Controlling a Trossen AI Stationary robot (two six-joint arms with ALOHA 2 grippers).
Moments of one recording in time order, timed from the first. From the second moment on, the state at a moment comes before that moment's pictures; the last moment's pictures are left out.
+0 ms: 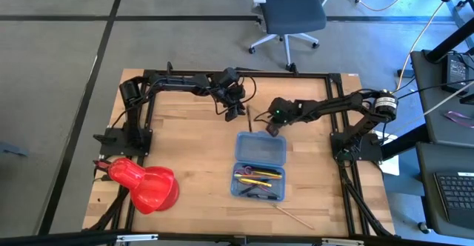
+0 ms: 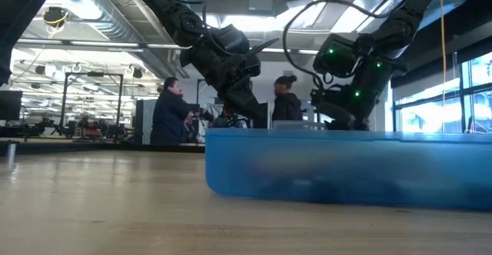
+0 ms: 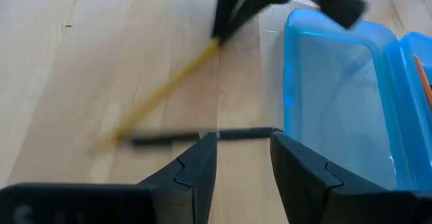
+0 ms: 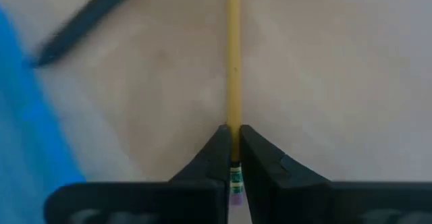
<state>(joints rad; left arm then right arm) 0.46 1.90 1.26 -0.24 0.50 0.14 -0.28 1.64 0.66 -0.13 0.05 0.32</state>
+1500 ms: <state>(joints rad) 0.46 1.90 1.26 -0.26 0.50 0.11 -0.29 1.65 0.61 0.04 0.08 0.02</state>
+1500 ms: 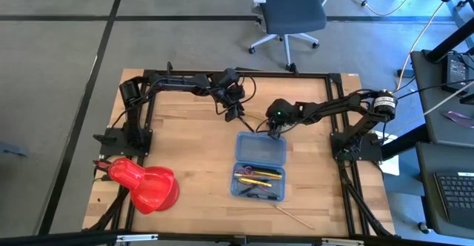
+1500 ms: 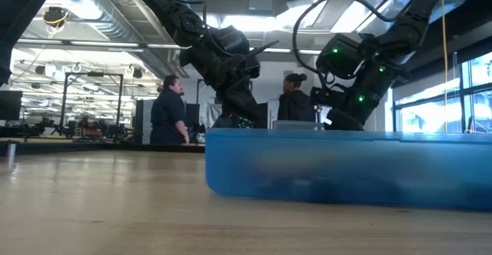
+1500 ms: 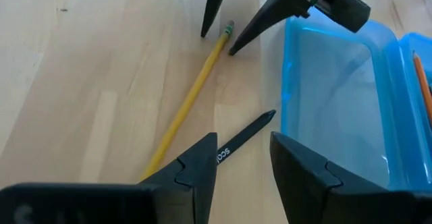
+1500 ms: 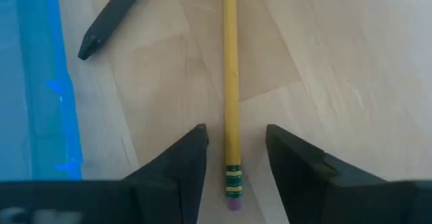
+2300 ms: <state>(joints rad) 0.46 1.90 1.26 -0.26 0.50 0.11 -0.29 1.65 0.24 0.67 0.06 -0.01</state>
